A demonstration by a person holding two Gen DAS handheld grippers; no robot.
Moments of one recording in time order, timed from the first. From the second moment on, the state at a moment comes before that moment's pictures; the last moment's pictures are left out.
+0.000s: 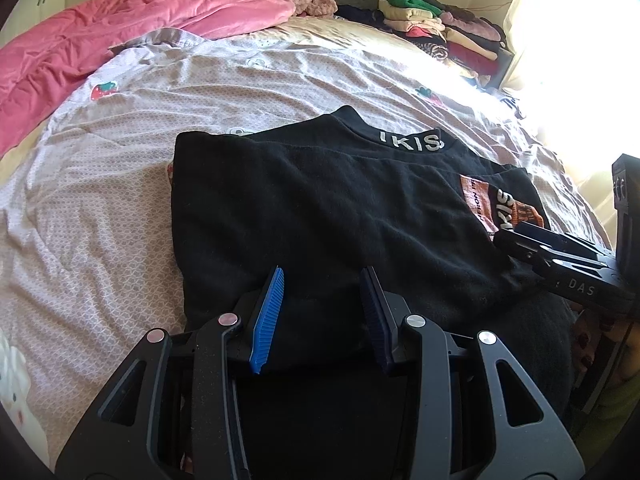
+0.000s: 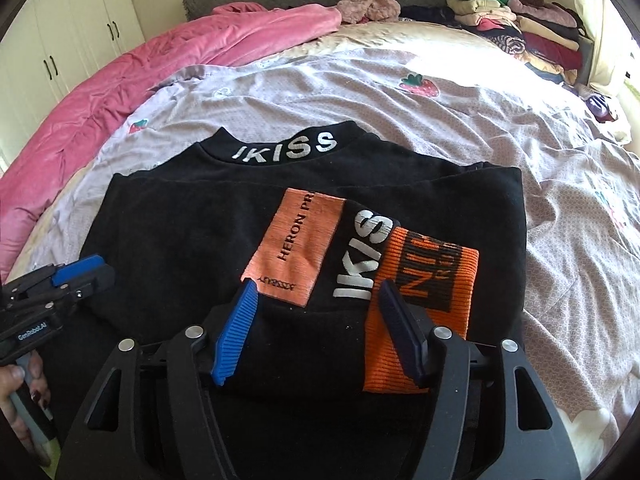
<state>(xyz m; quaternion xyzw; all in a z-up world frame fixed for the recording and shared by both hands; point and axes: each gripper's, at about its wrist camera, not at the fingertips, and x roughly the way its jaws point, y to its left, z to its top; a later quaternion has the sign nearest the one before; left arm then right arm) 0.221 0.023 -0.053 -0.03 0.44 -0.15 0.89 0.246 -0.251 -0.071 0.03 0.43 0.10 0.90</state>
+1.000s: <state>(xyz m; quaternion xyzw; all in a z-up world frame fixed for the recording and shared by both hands) 0.179 0.055 -0.017 -0.04 0.39 -0.10 0.91 0.198 -0.281 -0.033 0.07 0.38 0.09 0.92</state>
